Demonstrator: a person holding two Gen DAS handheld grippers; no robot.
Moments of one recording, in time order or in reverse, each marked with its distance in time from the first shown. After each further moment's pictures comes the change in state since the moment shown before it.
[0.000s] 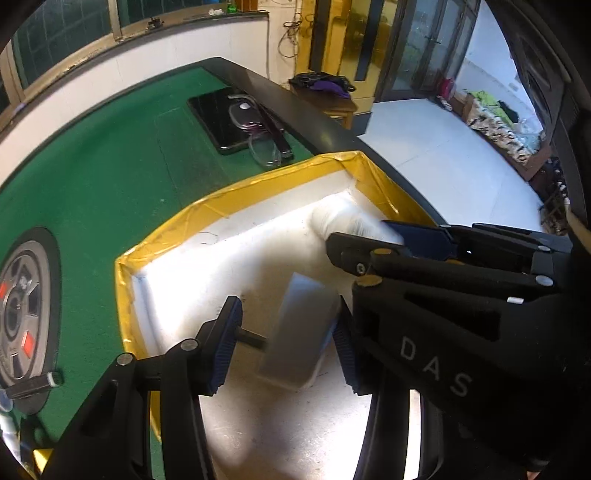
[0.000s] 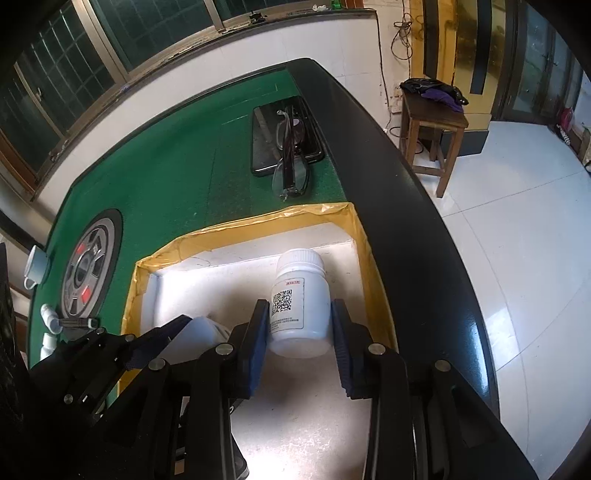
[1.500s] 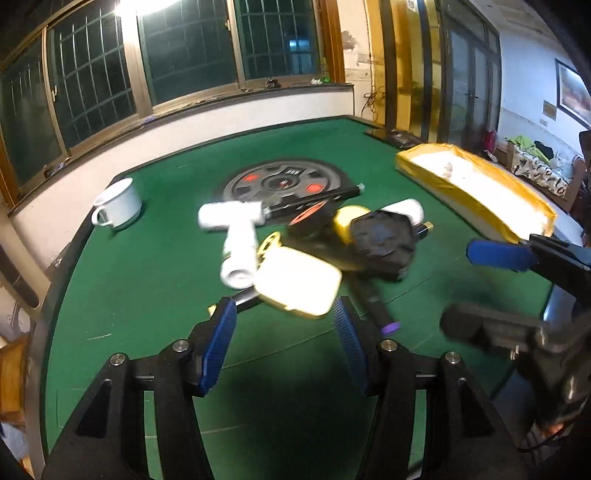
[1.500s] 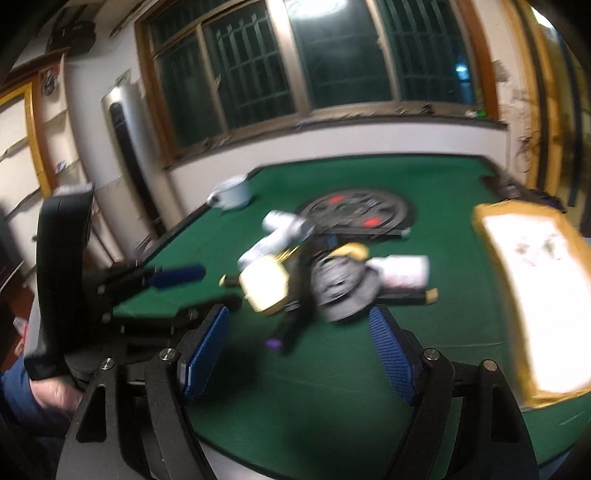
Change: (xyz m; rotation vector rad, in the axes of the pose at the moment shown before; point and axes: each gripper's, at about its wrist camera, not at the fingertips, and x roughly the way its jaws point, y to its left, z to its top) left arm -0.191 0.205 -0.273 -0.056 -0.313 0.282; right arm -0.072 0.276 -0.239 -0.377 -0.343 0.357
